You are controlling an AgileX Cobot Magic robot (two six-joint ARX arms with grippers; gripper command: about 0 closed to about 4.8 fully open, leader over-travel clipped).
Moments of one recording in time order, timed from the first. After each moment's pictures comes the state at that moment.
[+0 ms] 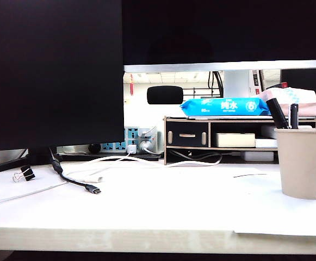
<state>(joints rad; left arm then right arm) -0.02 0.01 0.01 0.03 0.38 -0.53 0.03 0.00 0.07 -0.05 -0.16 0.39</state>
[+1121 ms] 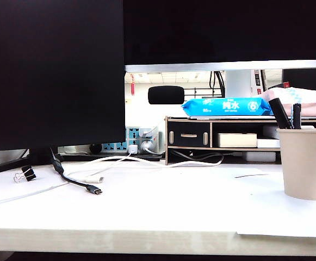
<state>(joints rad) -0.03 0.82 0.84 -0.20 0.62 -0.29 0.17 0.50 0.40 -0.23 -0.18 0.28</state>
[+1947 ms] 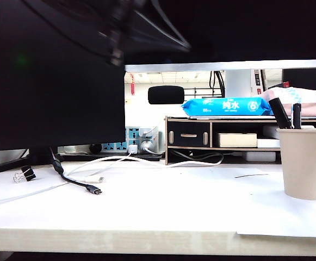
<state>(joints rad) -0.62 1.52 1.14 -0.15 0.69 -0.13 0.21 0.58 0.45 -0.23 -0.12 0.21</state>
